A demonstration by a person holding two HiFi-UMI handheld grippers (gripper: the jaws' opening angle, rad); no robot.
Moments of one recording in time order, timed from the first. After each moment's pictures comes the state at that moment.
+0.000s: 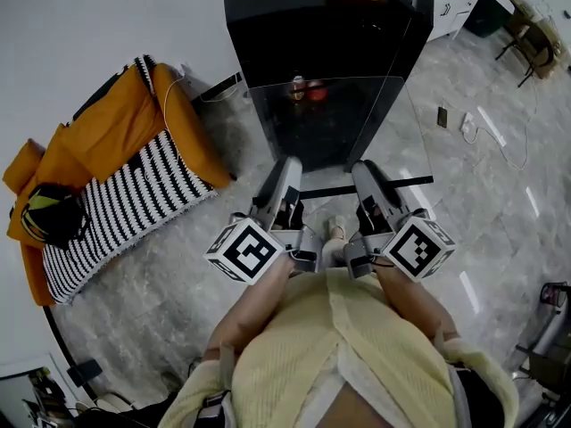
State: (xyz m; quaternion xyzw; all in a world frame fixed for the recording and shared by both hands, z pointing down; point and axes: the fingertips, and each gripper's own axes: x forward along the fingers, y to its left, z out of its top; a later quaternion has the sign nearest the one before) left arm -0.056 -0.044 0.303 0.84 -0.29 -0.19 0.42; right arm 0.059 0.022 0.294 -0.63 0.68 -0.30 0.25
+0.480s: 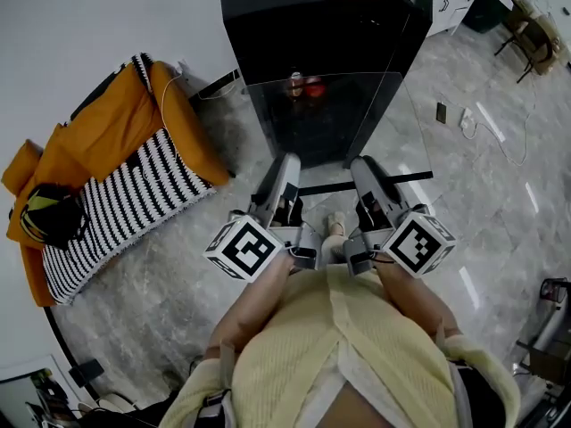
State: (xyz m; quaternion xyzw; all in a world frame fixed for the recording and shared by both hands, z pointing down) left arm -0.050 -0.050 0.304 0.83 -0.29 -0.19 0.43; right arm 0.065 0.016 0.295 -0.63 0.67 -0.31 0.24
